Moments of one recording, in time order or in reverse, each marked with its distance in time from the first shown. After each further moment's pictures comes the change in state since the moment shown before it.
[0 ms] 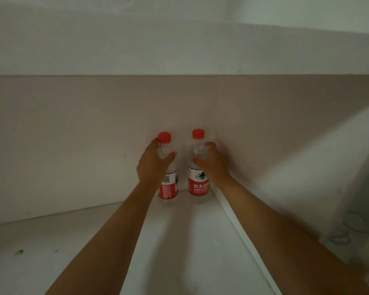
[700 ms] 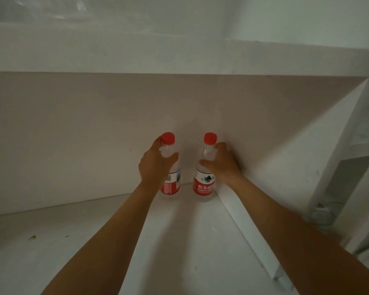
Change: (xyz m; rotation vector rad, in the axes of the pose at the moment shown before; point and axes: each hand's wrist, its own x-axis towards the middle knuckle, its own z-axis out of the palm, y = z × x) left_hand -0.034 0.015 -0.023 -0.016 0.018 0.028; right_hand -0.037 -0.013 -0.028 -0.170 -0.032 0.068
